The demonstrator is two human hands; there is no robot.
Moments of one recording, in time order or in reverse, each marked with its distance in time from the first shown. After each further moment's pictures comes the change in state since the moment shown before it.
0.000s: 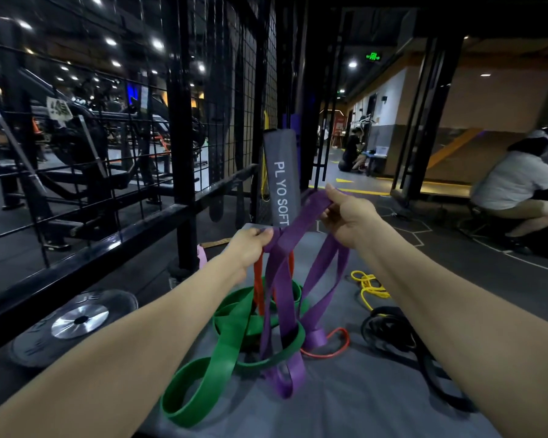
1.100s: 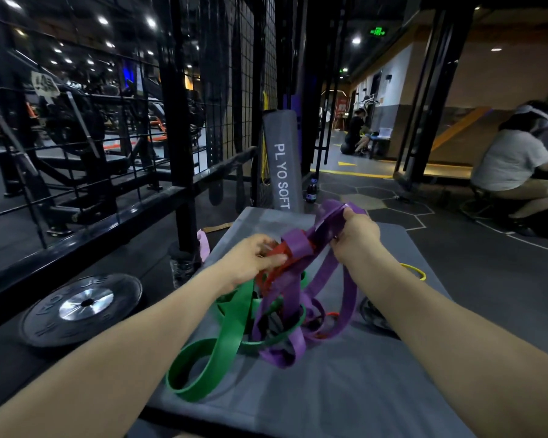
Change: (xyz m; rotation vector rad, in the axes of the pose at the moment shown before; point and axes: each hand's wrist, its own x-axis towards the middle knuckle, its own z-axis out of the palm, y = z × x) left_hand -0.025 -0.042 -0.001 0.156 -0.256 0.077; right_hand -0.014 0.047 -0.036 0.046 0.210 -0.021
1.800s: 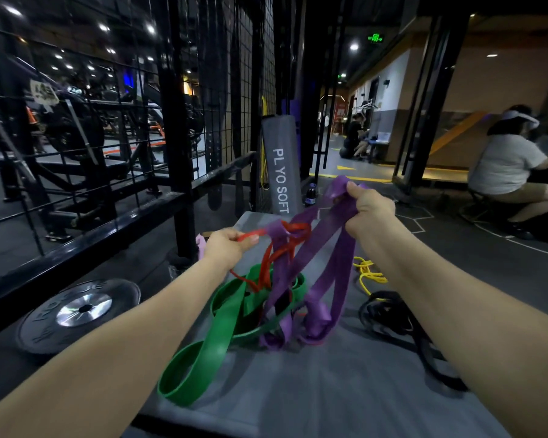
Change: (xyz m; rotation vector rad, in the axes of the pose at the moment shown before) left_hand 0.019 0.003 -0.025 0.003 0.444 -0.102; right_hand 0.004 -0.049 0.015 0.099 0.119 -0.055
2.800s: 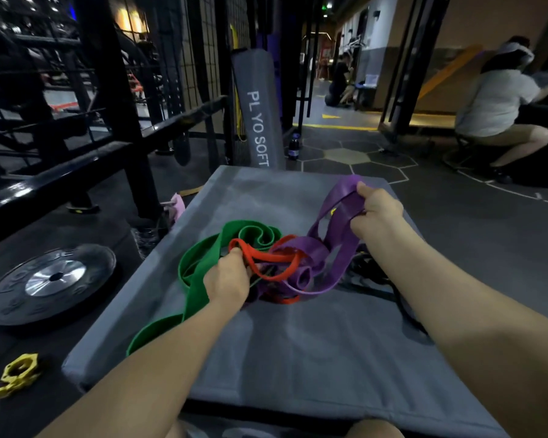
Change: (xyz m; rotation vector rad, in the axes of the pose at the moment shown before) left_hand -0.033 -0.104 0.095 0.857 0.015 0.044; right_hand 0.068 0.043 -0.088 -0.078 0.188 0.141
